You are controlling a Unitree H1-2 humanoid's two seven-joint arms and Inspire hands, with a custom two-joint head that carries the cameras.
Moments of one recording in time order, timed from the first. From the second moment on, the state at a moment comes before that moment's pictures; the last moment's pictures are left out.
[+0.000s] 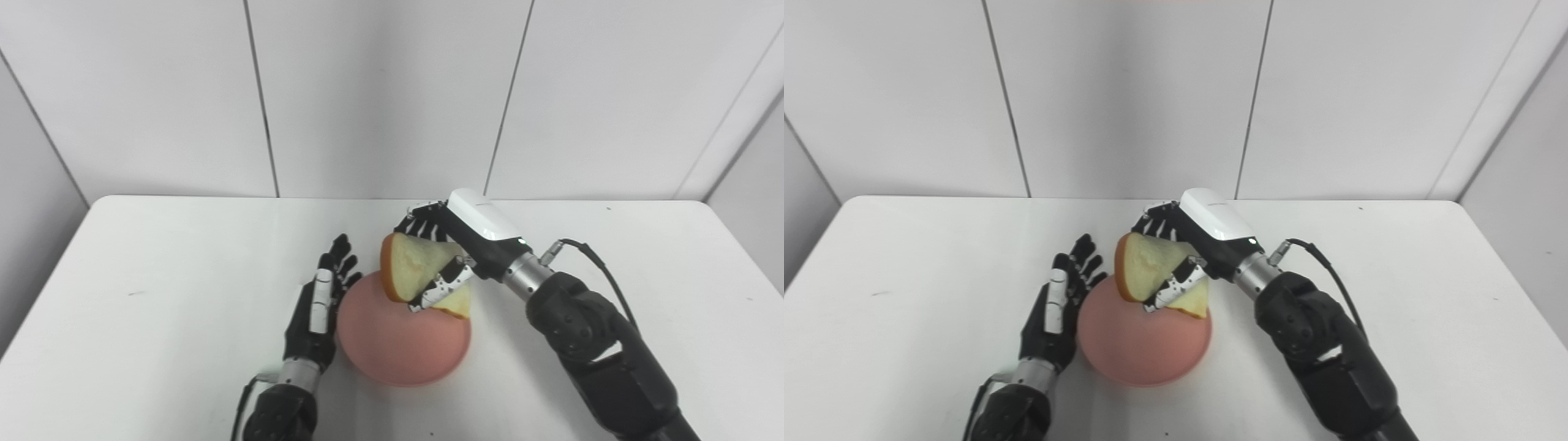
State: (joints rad) left arm -0.34 -0.16 -0.06 0.32 -0.08 -0.12 -0.08; right arm -0.57 -0.36 0.28 -0.05 -0.54 -0.01 0.31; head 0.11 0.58
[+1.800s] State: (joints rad) left arm -0.37 -0.18 -0.09 0.40 -0.01 -0.19 -0.02; right arm -0.58 -0.40 0.43 0.15 -0.74 -0.13 0.33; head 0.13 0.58
